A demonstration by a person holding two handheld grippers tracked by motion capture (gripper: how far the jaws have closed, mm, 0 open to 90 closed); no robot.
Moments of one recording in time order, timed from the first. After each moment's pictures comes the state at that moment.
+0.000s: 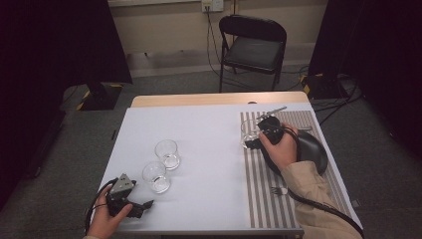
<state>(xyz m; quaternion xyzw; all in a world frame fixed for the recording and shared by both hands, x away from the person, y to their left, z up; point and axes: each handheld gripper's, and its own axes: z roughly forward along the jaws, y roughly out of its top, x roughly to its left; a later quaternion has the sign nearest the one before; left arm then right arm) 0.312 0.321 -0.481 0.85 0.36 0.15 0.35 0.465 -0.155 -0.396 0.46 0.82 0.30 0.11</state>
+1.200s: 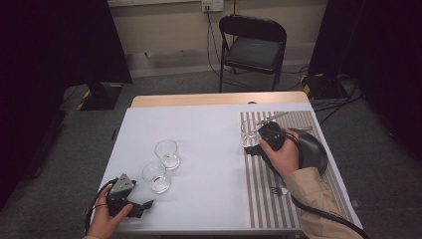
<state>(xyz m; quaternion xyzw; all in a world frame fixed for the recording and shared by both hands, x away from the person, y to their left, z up) 0.312 0.321 -0.481 0.85 0.36 0.16 0.35 0.446 -0.154 -0.396 0.45 0.83 0.31 0.10</state>
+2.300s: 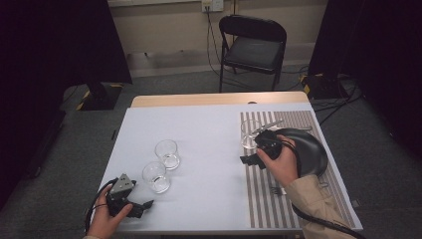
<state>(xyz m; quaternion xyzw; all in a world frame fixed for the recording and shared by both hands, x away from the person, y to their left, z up) 0.312 0.321 -0.482 0.85 0.36 0.16 0.35 0.427 -0.144 -0.406 0.42 0.85 0.32 0.07</state>
